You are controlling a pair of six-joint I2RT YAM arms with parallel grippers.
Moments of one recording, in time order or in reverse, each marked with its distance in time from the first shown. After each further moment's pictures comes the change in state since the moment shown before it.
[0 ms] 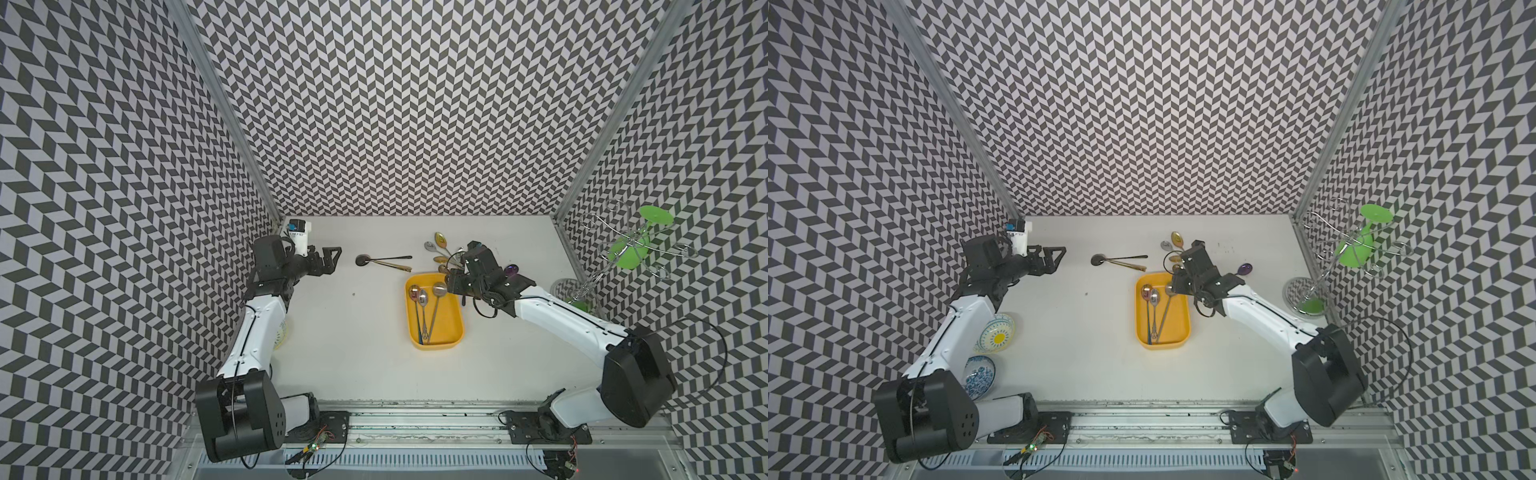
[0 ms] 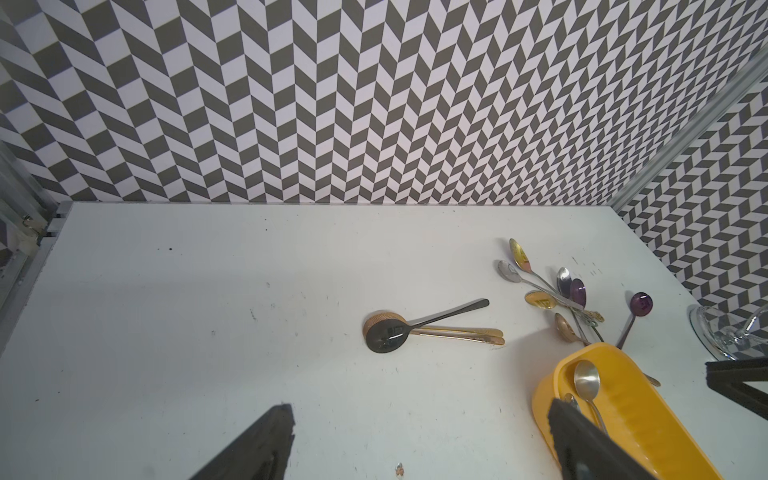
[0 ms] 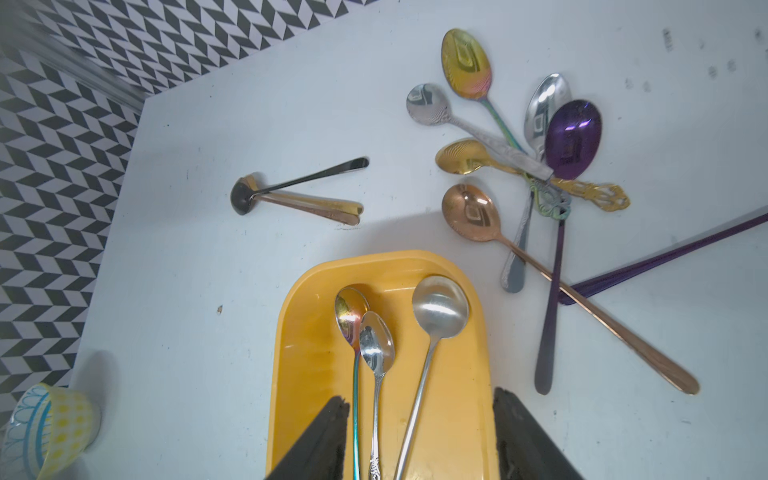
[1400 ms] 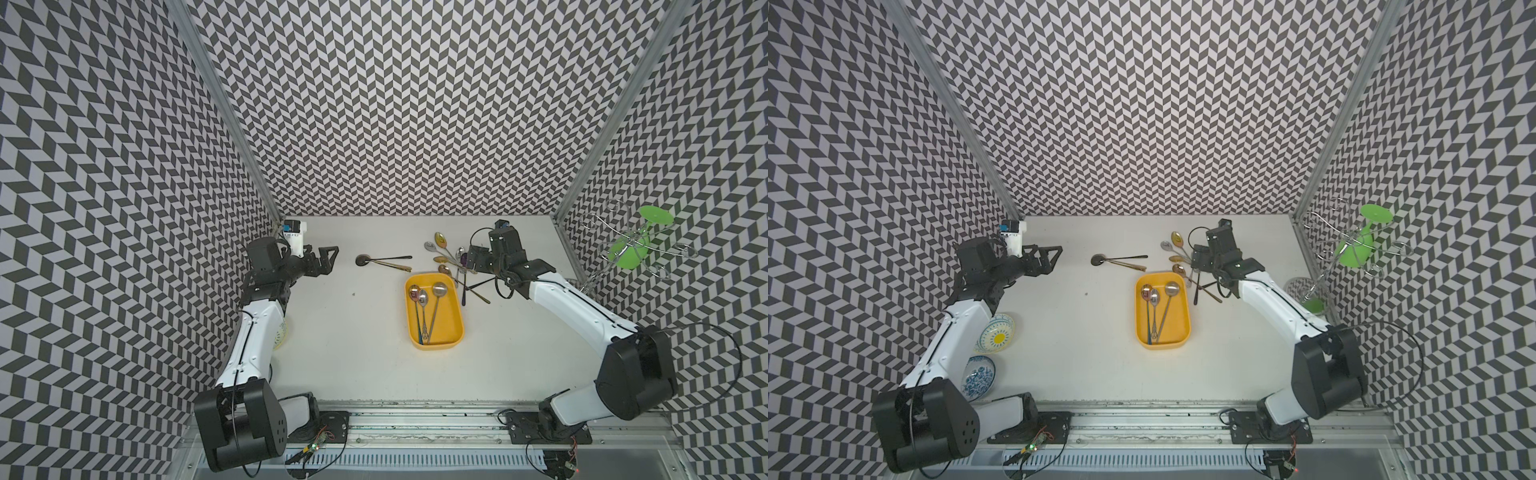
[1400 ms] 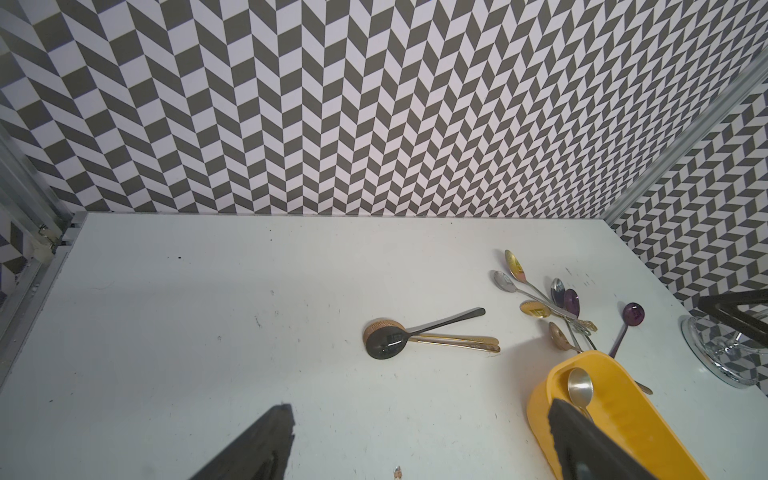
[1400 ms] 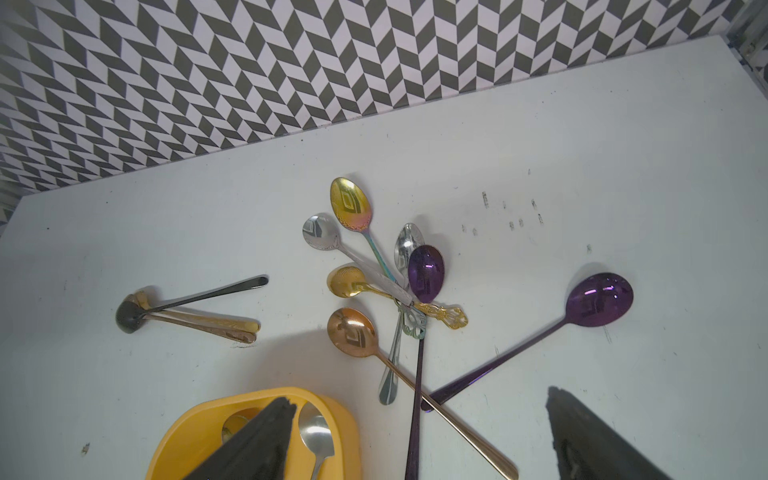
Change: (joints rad) left arm 0.036 -0.046 -0.019 0.021 0.030 -0.023; right arm -0.240 -0.004 0.118 -0.038 0.194 -0.227
